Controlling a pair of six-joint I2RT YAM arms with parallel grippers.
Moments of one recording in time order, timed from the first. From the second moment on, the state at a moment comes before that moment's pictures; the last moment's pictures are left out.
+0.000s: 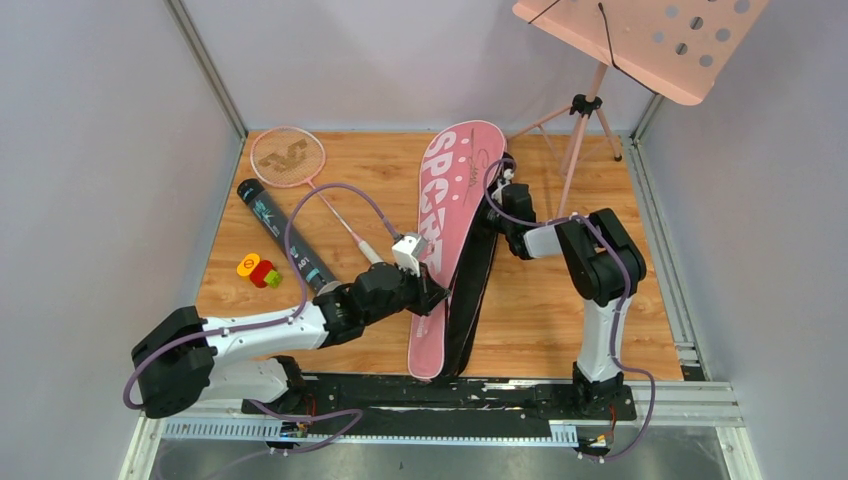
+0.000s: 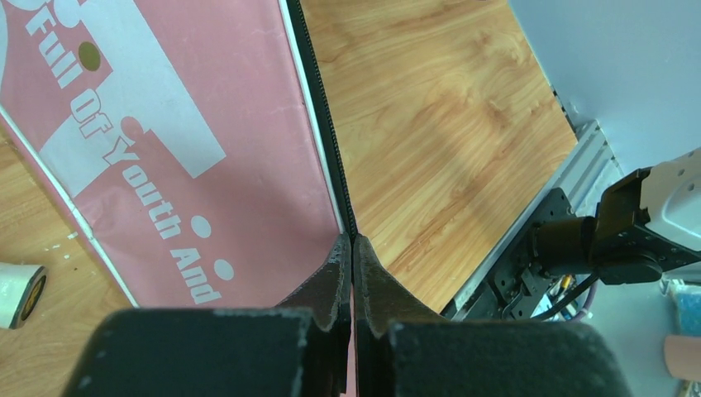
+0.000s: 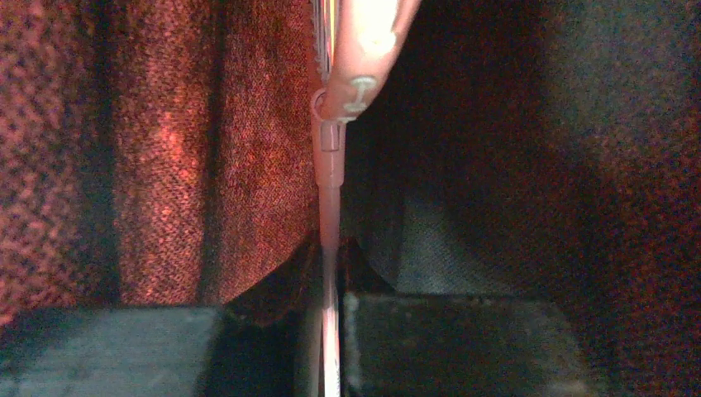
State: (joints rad) left arm -1.04 1.18 0.55 0.28 -0.09 -0.64; right arm 0.34 2.01 0.97 0.62 -0.46 1.03
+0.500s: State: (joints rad) left arm -1.05 1.26 0.57 0.26 -0.15 -0.66; right arm 0.37 2.02 1.04 0.47 -0.42 1.00
